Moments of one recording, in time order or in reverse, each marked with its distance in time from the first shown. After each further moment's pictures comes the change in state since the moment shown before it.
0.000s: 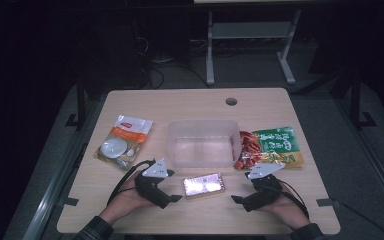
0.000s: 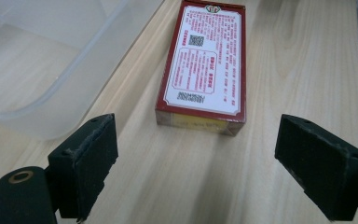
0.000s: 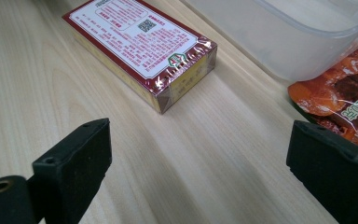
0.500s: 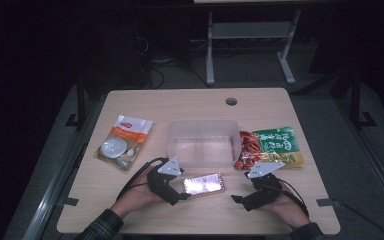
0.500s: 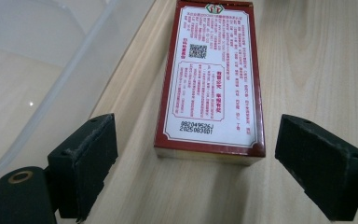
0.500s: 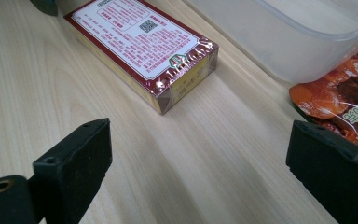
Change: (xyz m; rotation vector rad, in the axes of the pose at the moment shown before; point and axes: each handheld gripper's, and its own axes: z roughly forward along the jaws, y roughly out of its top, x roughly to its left) left arm 0.004 0.016 0.031 0.049 -0.033 0.037; right arm -0.002 0.002 0.000 0.009 0.013 -0.004
